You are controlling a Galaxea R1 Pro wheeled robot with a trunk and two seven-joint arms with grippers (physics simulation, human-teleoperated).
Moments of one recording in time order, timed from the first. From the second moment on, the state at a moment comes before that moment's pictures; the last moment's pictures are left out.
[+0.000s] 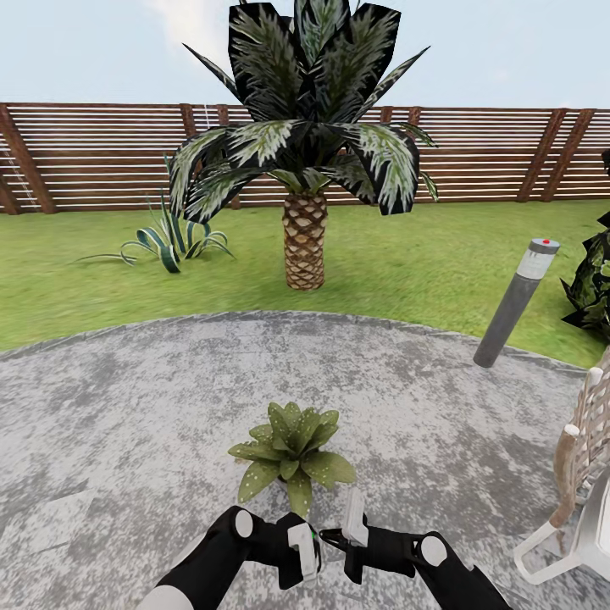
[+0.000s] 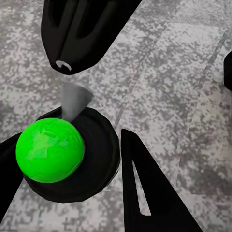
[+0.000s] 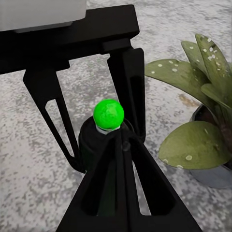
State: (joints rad) left arm -0.50 -0.17 -0.18 -0.63 -0.85 -0.10 -0.87; right arm -0.40 -0.05 0.26 -0.70 0.34 -0.44 0.83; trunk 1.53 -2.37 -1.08
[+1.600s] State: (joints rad) left arm -0.48 0.15 -0.11 -0.41 -0.77 -0.14 -0.68; right arm -0.40 -0.07 0.25 -0.67 0.34 -0.44 0.76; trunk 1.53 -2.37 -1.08
